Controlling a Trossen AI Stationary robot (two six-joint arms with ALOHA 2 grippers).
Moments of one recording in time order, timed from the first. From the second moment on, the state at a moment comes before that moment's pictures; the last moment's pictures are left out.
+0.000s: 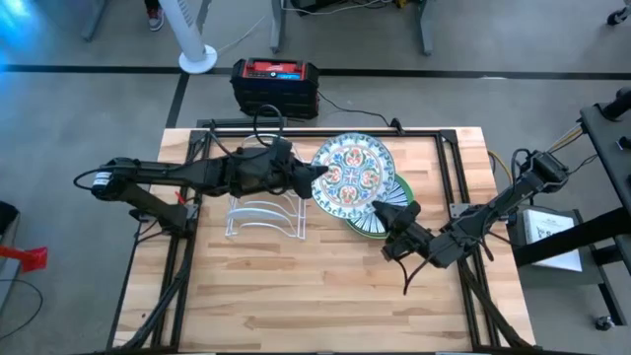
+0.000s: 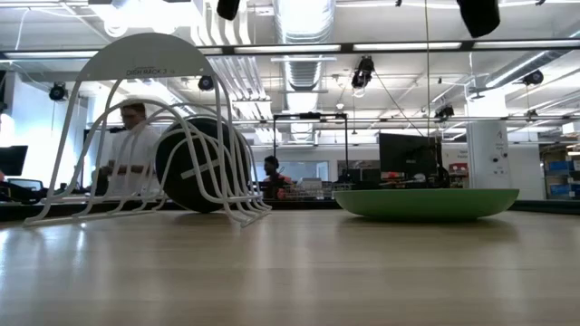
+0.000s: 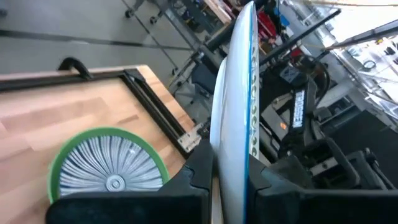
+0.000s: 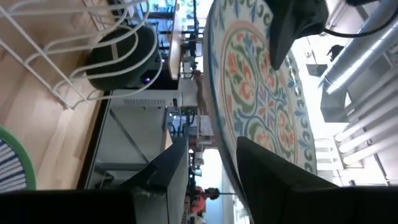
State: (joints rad) left arm -0.04 1.39 1.33 -0.13 -0.35 -0.86; right arm 0.61 1.26 0.76 0.37 1.30 -1.45
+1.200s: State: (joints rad) left arm -0.07 1.47 1.33 -0.19 -0.25 -0.90; right arm 0.54 1.26 0.76 0.37 1.28 -1.57
